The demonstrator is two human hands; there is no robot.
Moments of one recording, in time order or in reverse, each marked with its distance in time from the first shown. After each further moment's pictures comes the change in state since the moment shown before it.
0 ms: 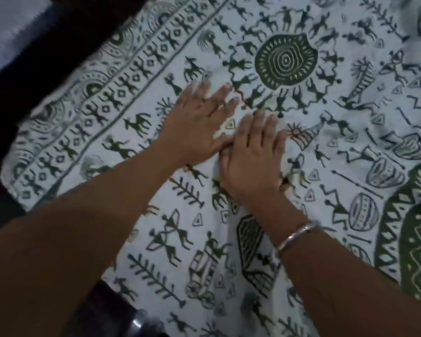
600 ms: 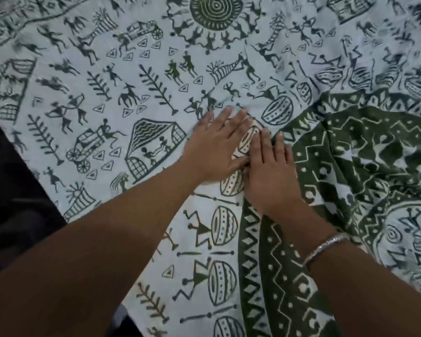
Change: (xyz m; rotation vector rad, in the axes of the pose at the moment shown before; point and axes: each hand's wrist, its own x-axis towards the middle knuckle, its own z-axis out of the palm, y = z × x) left_hand -0.028 0.300 0.004 -0.106 0.000 -0.140; right_hand -0.134 0.265 -0.010 -0.127 -0.138 -0.339
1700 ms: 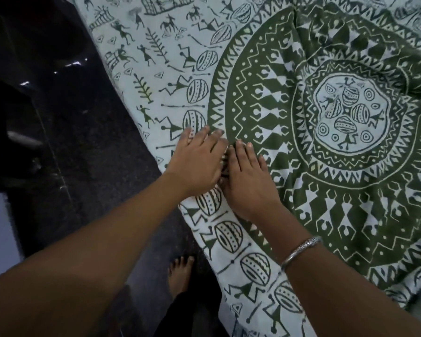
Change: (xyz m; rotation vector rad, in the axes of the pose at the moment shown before) left_hand -0.278 0.278 0.013 -0.069 -0.046 -0.282; right_hand -0.338 0.027 0.075 0.011 -0.123 -0.245
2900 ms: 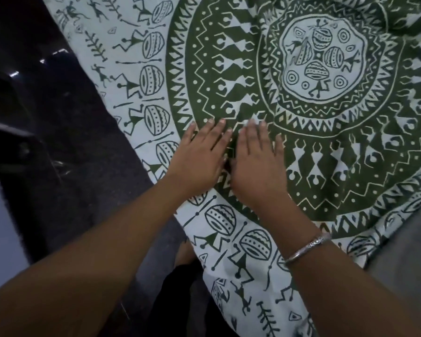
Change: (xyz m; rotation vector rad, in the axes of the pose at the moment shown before) left_hand -0.025 0.100 0.035 -0.022 0.002 0.031; right_hand -0.075 0.054 0.019 -0.077 0.062 0.170
